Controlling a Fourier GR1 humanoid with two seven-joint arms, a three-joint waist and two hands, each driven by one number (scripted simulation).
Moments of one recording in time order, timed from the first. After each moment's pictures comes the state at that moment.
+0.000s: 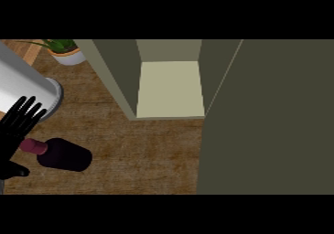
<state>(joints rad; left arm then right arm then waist) -0.17 0.35 0.47 -1.08 0.38 -0.78 -0.06 0.36 -0.13 0.30 -2.50 -0.11 0.10 0.27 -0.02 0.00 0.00</state>
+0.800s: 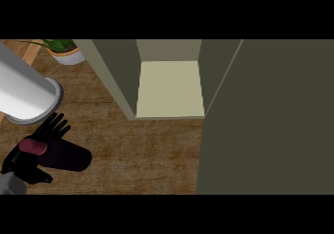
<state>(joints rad) -0.26 0.37 0.38 -0.63 0.18 -0.87 -0.31 0.36 -0.11 0.27 -2.48 -0.11 0.14 0.25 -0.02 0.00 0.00</state>
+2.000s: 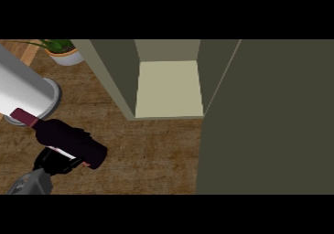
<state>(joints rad) -0.36 0.30 0.33 -0.39 0.16 -0.88 -0.39 0.38 -0.08 0.33 -2.48 -0.09 0.14 0.23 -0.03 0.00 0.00</state>
